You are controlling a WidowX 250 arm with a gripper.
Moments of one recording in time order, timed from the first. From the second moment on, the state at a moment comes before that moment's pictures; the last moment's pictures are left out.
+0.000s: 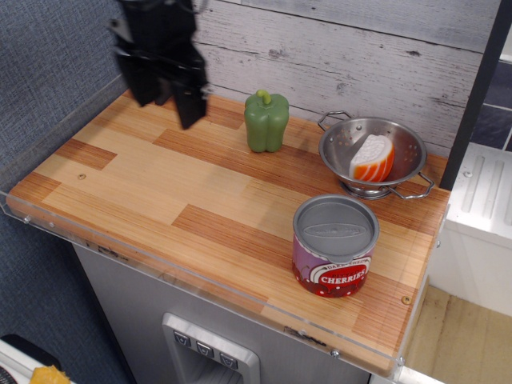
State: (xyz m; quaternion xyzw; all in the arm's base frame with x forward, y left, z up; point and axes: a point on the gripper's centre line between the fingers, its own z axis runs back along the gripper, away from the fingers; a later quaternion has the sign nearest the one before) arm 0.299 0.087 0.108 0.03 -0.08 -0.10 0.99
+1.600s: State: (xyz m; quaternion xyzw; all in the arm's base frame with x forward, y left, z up) arm 0.392 0.062 0.070 0.03 -0.05 -0.15 0.99
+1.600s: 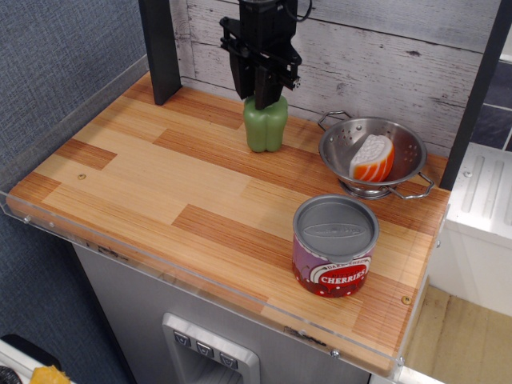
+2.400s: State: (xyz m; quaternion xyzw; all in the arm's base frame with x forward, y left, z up) arm 0.366 0.070 0.073 0.02 -0.02 -0.09 1.00
